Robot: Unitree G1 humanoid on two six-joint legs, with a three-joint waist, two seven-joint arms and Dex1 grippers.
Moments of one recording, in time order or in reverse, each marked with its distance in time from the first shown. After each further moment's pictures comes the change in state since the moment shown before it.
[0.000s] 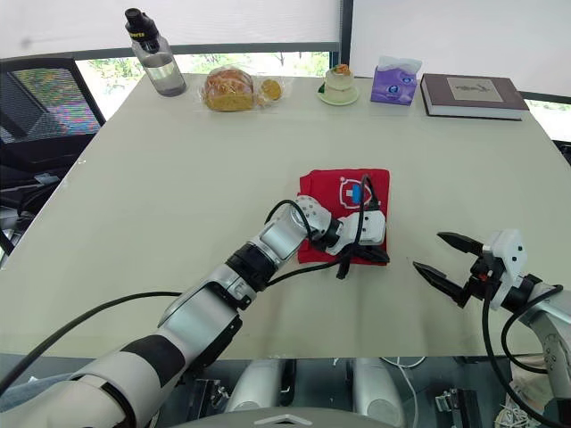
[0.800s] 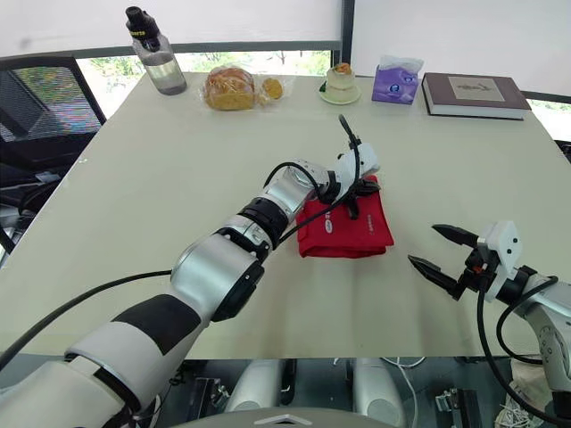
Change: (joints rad) left arm -0.382 -0.110 0.336 0.643 -0.011 -0.076 0.561; right arm -0.023 0.000 0.014 -0.029 0.001 0.019 -0.012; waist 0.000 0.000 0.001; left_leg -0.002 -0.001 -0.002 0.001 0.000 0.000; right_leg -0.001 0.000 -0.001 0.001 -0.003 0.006
